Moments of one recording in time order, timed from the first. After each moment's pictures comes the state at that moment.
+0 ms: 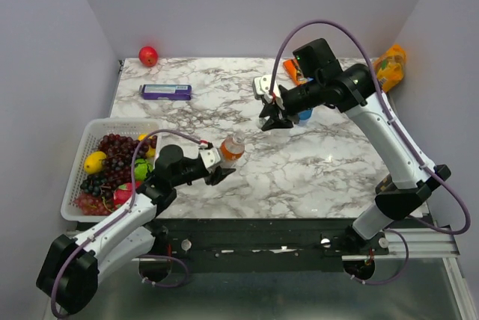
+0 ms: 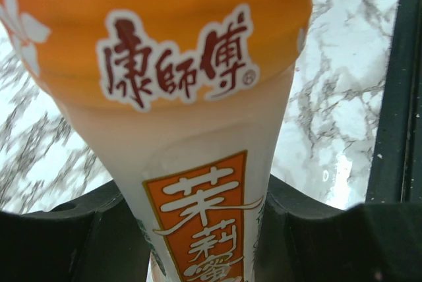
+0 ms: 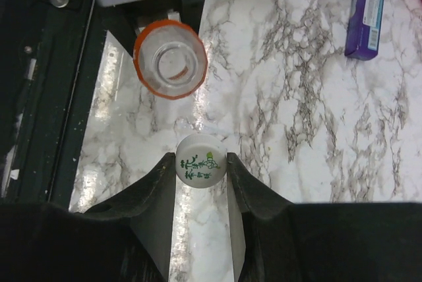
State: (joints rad) left arm -0.52 0.84 0.35 0.29 0.60 0.25; right arm 0.66 1.61 2.00 -1.24 -0.72 -0.93
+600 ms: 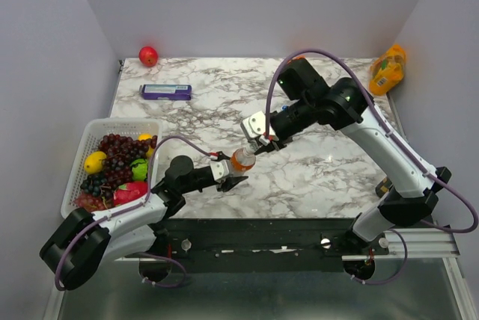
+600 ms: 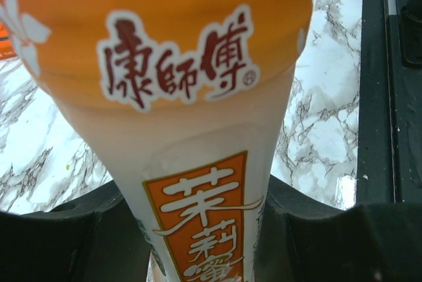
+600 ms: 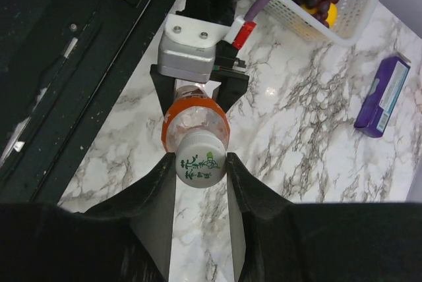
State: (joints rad) left arm -0.71 1.01 0.23 0.71 0.54 0.23; right arm 0.85 1.58 2.01 -1.33 -0.71 -1.13
